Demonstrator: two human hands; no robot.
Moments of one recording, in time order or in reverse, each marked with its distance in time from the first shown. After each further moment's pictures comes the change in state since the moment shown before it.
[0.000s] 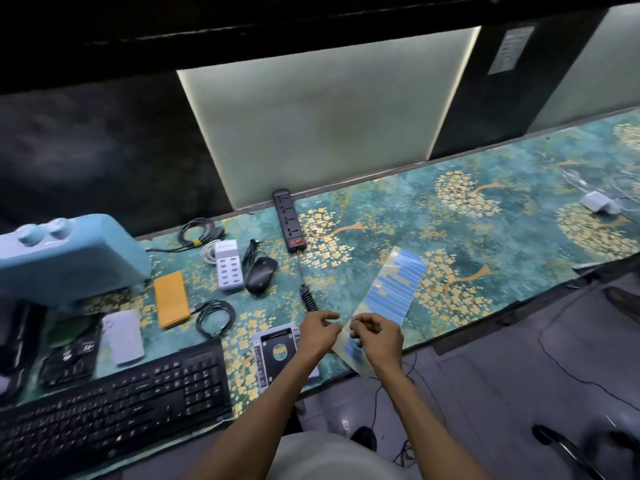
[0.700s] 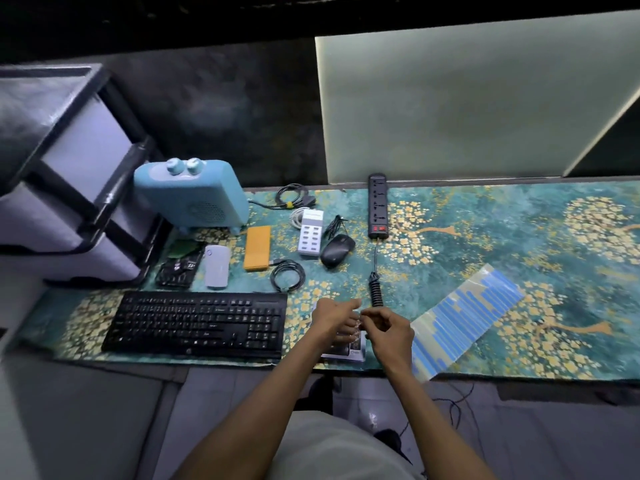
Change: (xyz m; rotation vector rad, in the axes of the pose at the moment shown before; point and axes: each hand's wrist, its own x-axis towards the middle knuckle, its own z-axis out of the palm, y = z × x) left_hand -0.029 -0.008 -0.060 -0.482 0.211 -0.398; right_hand -0.011 -0.002 0.062 -0.141 -0.348 -0.271
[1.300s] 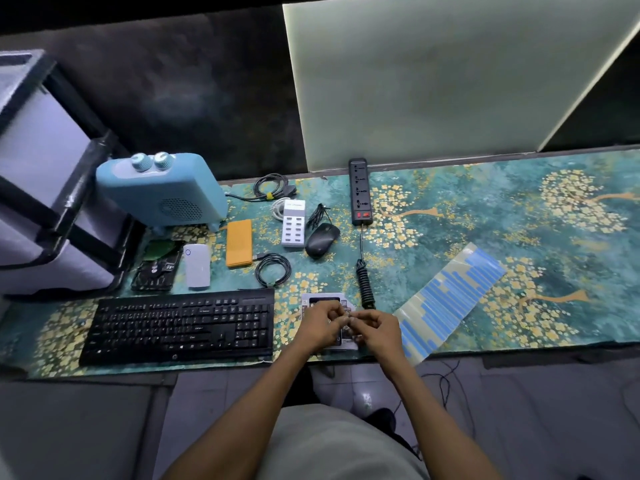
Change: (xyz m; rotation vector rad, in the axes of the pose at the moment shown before) left_hand 0.017 -0.037 -0.019 0.629 -0.146 0.520; right_hand -0.007 0.012 0.002 0.278 -0.134 0.314
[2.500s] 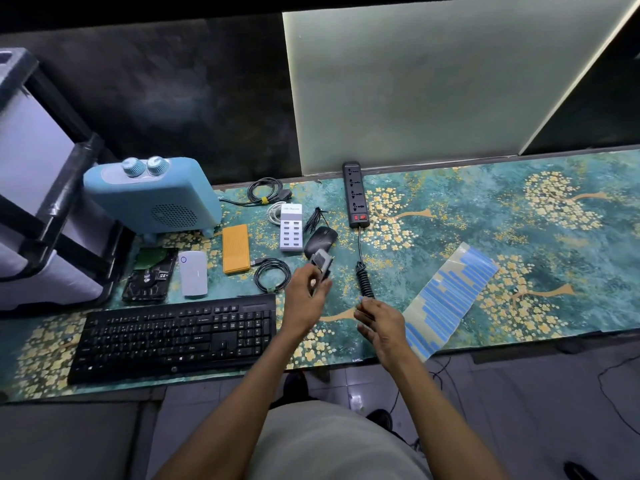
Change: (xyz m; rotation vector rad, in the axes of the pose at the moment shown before) left_hand 0.014 0.006 -0.048 -0.182 0.389 0.195; right_hand -0.002 -0.031 0.018 0.460 0.166 0.257
